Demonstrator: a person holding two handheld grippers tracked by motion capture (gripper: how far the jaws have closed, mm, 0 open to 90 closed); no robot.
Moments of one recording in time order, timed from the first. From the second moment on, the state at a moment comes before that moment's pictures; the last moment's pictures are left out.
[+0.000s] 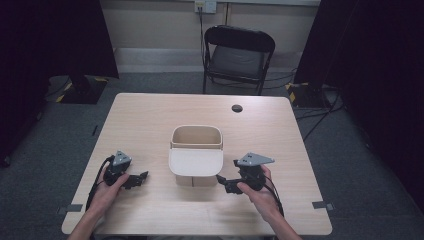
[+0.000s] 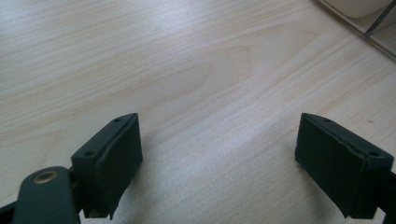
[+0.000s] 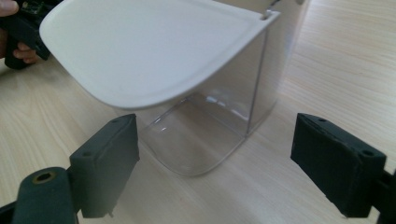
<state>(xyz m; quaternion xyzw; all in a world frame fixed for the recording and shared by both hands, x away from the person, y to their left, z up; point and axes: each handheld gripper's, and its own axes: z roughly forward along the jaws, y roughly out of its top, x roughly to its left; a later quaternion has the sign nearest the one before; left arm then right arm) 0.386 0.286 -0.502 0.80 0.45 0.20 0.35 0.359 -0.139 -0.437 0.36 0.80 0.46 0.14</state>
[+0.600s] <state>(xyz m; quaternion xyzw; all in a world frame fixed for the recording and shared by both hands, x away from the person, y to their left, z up) 0.386 0.286 -0.502 0.80 0.45 0.20 0.35 0.362 -0.117 -0.447 0.34 0.81 0.46 0.13</state>
